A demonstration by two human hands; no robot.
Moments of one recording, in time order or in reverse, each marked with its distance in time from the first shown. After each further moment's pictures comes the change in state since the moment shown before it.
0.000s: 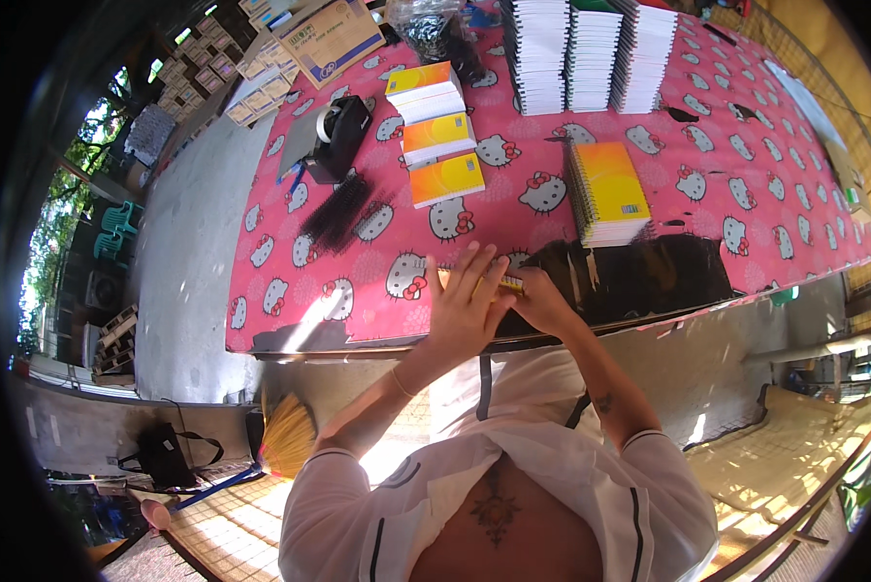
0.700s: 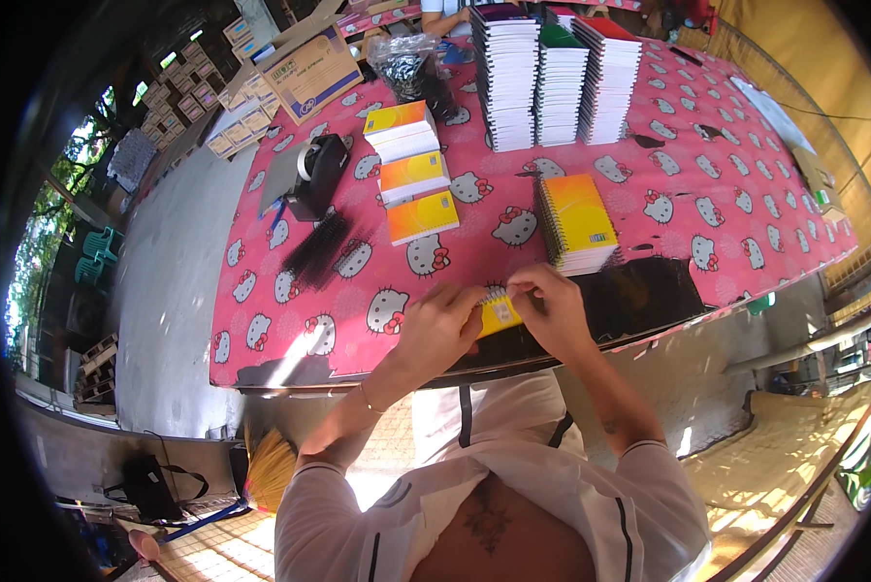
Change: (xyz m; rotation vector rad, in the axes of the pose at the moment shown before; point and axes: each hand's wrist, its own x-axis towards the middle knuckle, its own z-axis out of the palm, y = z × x) left_hand 0.045 0.003 -0.046 -0.167 -0.071 0.001; right_hand -0.010 -0.065 -0.044 -0.180 0.431 -0.138
